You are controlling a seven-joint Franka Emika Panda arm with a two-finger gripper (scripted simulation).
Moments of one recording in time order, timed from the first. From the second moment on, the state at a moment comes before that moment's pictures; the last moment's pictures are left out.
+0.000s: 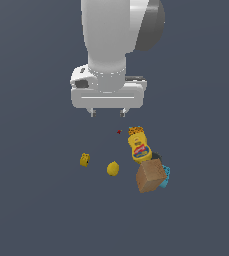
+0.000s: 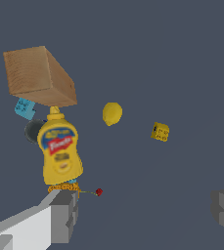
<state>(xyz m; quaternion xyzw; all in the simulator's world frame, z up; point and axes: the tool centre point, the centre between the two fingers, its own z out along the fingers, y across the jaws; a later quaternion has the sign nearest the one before) 0.003 -0.019 0.304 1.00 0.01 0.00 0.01</state>
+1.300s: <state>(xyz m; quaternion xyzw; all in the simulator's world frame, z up) 0.036 -0.129 0.095 0.99 -0.11 0.00 0.00</state>
